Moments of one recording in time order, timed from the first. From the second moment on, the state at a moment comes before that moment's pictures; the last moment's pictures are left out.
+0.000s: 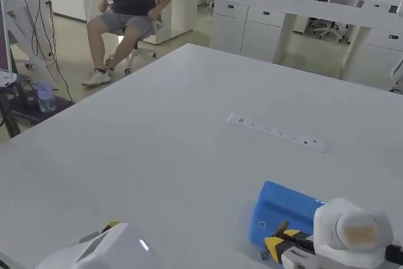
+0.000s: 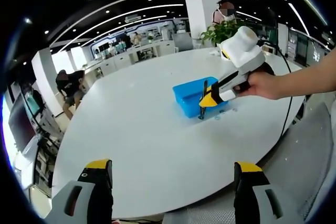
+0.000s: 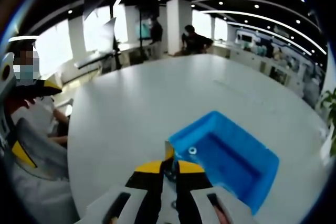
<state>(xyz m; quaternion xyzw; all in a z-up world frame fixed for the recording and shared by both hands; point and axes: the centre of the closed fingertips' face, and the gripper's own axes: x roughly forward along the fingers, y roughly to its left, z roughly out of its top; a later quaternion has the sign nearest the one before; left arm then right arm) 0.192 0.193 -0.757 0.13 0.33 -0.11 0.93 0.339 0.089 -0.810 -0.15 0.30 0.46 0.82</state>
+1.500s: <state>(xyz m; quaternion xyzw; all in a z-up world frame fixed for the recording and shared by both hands) 0.192 0.193 -0.743 0.15 0.32 -0.12 0.93 0.327 0.075 -0.779 -0.10 0.33 0.44 0.83</state>
